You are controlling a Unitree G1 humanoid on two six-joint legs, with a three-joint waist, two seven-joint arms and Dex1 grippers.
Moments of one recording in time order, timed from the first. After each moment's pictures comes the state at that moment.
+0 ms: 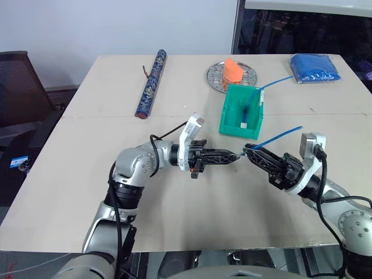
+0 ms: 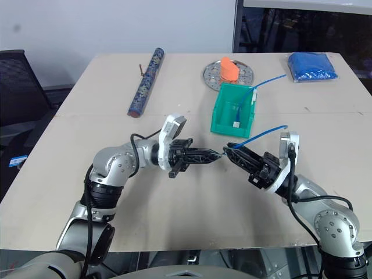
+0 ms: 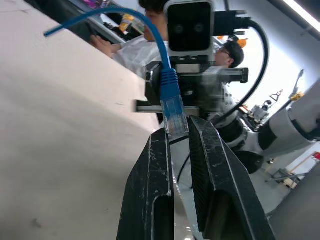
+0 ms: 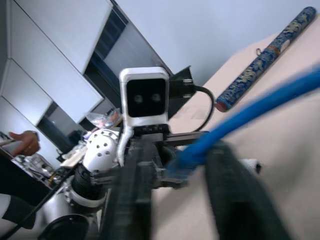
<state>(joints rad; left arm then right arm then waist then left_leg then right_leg) -0.57 0.37 -0.13 -0.04 -0.75 0.93 -1.20 0.00 -0.45 -0.17 -0.54 1.25 0.74 0.55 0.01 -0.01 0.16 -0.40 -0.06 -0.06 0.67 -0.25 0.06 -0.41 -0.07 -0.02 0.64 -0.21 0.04</state>
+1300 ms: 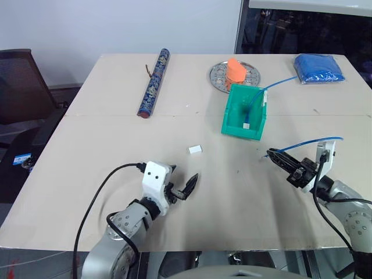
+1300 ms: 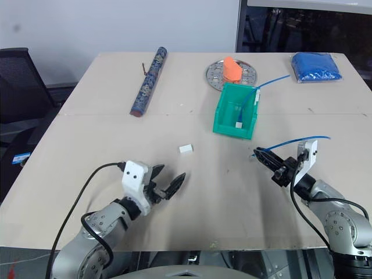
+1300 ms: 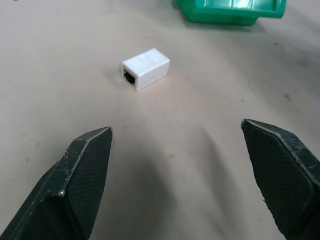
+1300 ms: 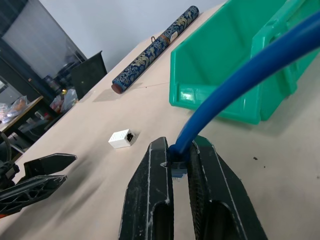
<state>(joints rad) 0.27 0.31 -0.06 -0.72 -0.31 0.64 -0.32 0.06 -0.48 -0.24 -0.32 0.92 0.58 0.65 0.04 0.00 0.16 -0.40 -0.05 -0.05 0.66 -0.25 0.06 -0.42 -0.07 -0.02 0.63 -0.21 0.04</state>
